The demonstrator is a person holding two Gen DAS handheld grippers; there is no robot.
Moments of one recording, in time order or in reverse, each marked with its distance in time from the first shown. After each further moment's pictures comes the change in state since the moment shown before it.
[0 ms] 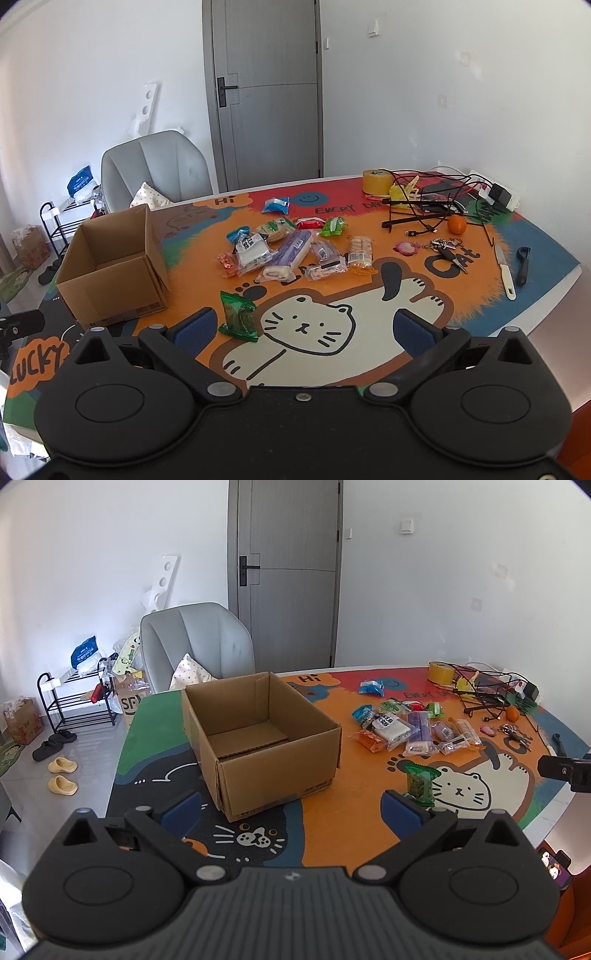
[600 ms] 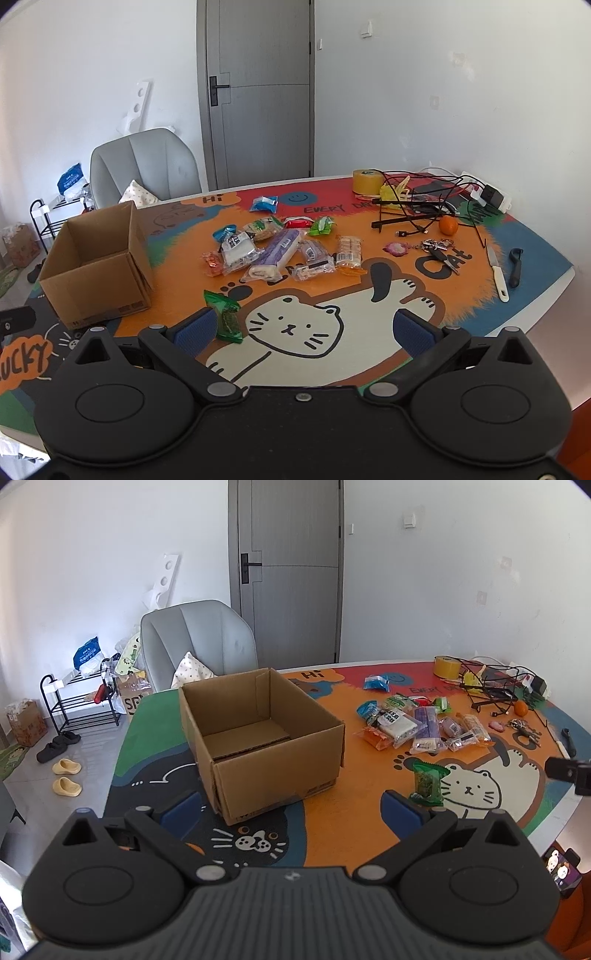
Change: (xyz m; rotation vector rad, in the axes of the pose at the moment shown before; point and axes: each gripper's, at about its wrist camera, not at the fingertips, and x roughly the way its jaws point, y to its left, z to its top) left arm 0.019 -0.007 0.002 0.010 0.005 0.014; right arm 0.014 -0.004 -0.004 -0.009 -0.001 -0.033
